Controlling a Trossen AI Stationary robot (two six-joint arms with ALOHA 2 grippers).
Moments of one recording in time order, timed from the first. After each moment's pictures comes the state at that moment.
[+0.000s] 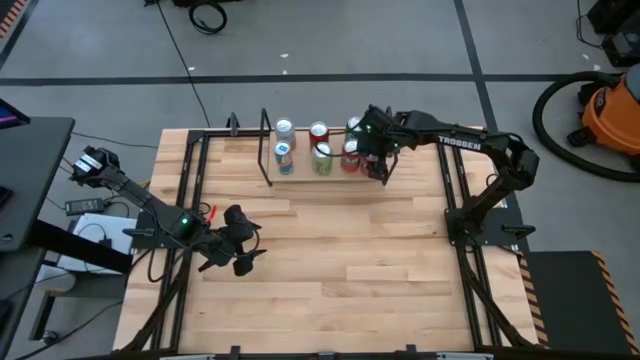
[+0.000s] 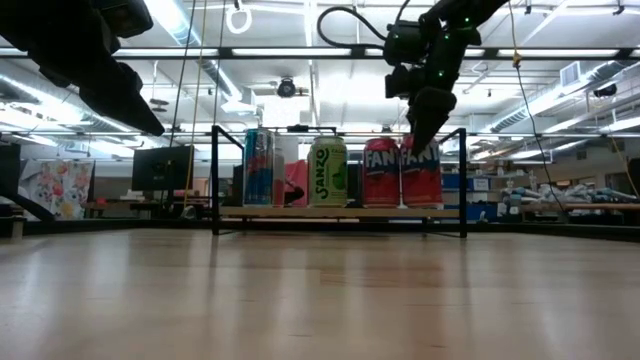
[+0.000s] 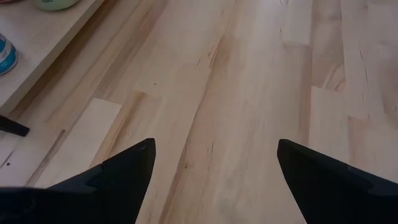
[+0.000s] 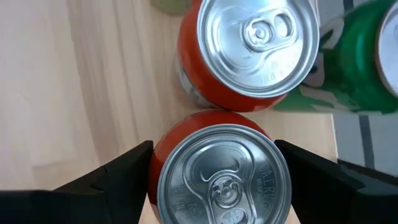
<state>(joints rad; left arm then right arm) -0.55 1.03 0.58 -0.40 -0.59 -0.64 -0.51 1.56 1.30 -0.88 0.04 -0.37</state>
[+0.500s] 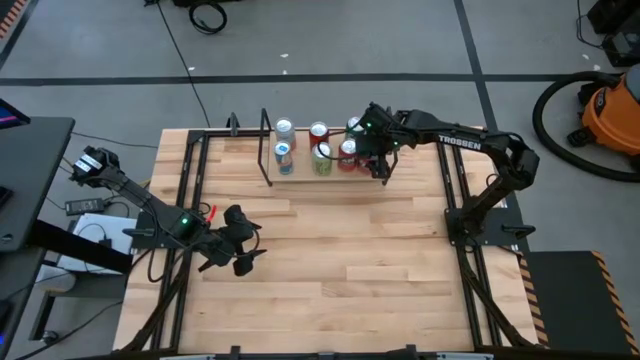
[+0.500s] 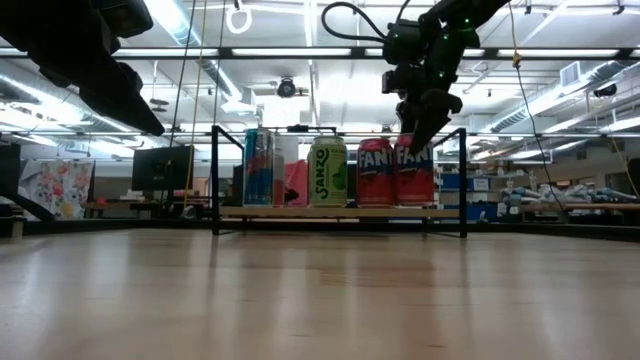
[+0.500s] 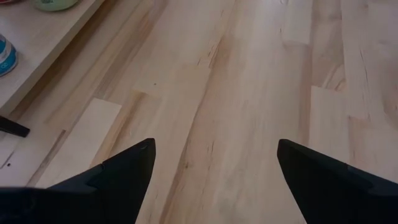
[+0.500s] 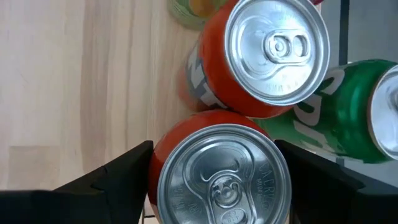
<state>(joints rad) -0.55 1.03 0.58 -0.40 -0.59 -0.63 -0.52 1.56 1.30 -0.84 0.00 -0.59</state>
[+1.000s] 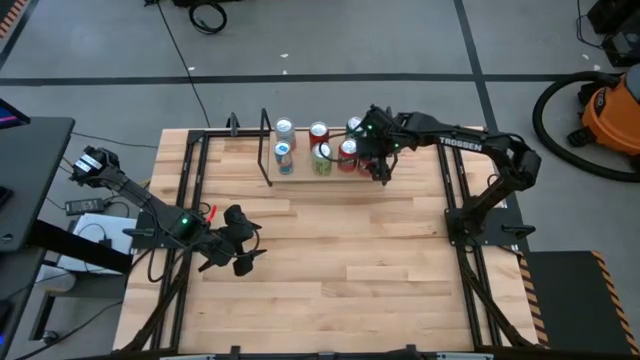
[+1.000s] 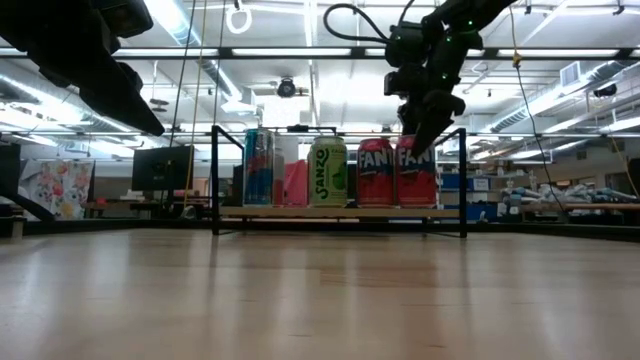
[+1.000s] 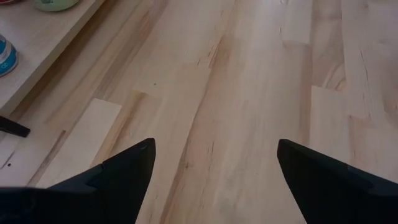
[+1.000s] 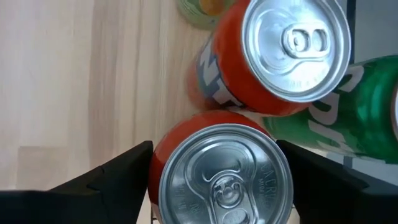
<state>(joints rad) -0.55 1.03 0.58 -0.40 -0.58 -0.63 -0.52 1.55 1.25 -0.82 -0.01 -0.59</state>
